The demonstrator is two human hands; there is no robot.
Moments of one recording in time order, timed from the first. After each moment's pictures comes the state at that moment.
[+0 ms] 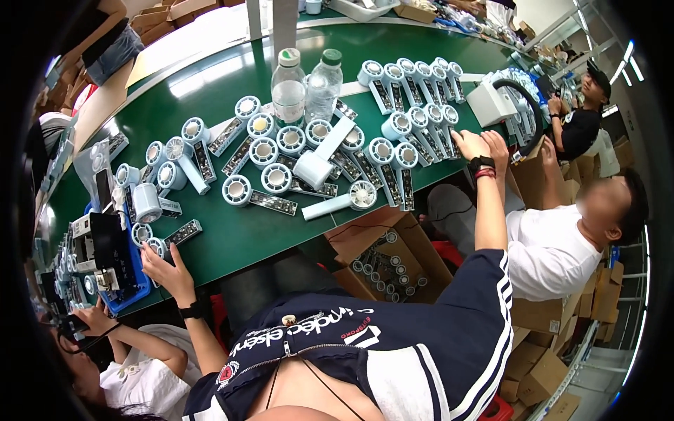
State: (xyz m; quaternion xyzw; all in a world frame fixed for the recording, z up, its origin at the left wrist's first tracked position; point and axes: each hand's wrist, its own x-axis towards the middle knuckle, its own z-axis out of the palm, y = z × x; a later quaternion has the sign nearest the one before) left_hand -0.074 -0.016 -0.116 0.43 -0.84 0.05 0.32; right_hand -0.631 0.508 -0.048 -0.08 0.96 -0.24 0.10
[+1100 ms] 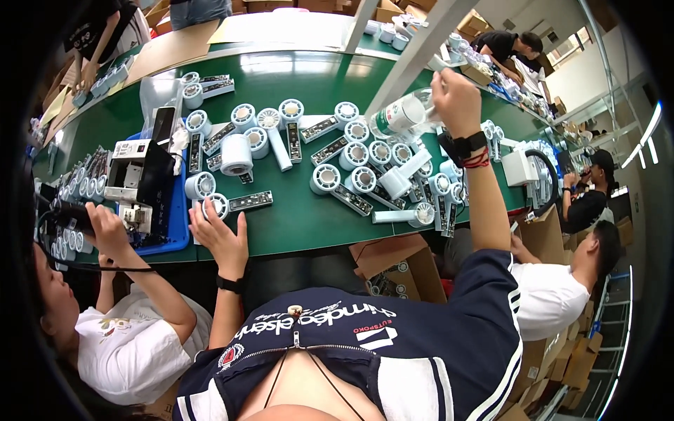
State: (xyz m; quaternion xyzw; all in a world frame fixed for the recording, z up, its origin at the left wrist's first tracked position) left_hand -0.069 -0.007 -0.106 0.39 -0.84 -0.07 0.36; right_hand -0.469 0.168 0.125 -0.45 0.82 -0.15 -0.31
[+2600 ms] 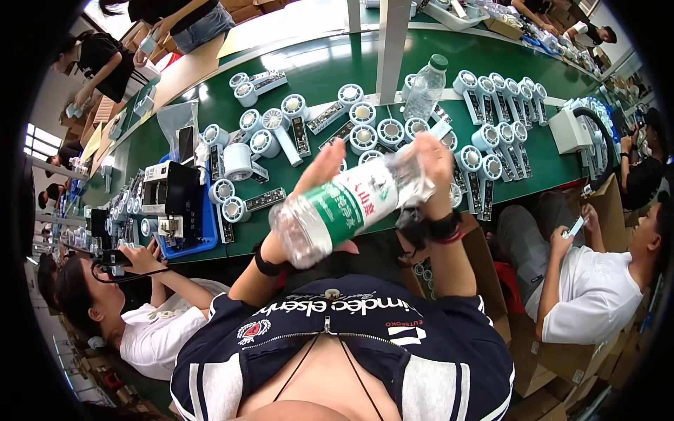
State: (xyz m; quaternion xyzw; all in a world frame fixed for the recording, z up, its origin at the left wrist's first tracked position) left_hand -0.178 0.075 0.042 -0.06 -0.67 -0.72 0.18; right_hand -0.366 0.224 -0.013 -0.21 0.51 -0.82 0.15
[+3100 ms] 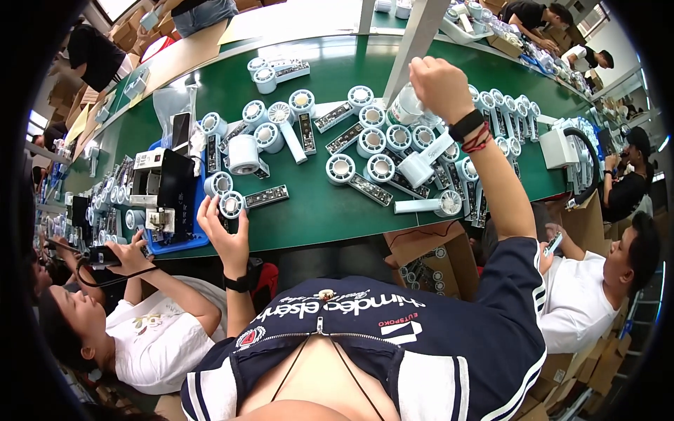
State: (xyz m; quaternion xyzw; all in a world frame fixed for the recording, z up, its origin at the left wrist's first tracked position) left_hand -0.058 -0.016 -0.059 0.34 -0.80 -0.25 0.43; right_hand -0.479 0.146 0.081 -0.57 0.72 -0.11 -0.38
